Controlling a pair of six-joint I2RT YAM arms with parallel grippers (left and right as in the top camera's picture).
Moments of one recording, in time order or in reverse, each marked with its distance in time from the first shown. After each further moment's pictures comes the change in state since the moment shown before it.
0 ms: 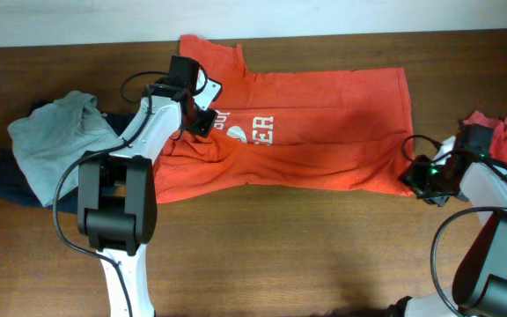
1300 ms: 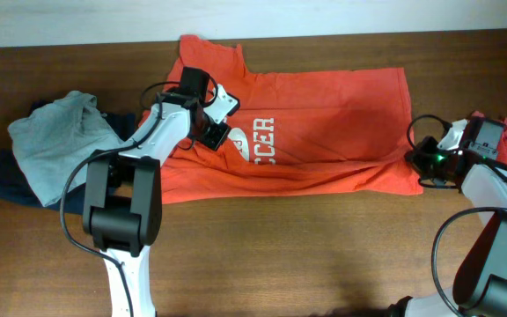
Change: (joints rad) left arm -0.042 0.000 -0.066 0.008 0.164 0.108; right arm -0.024 -0.003 -0.009 0.297 -0.169 0.084
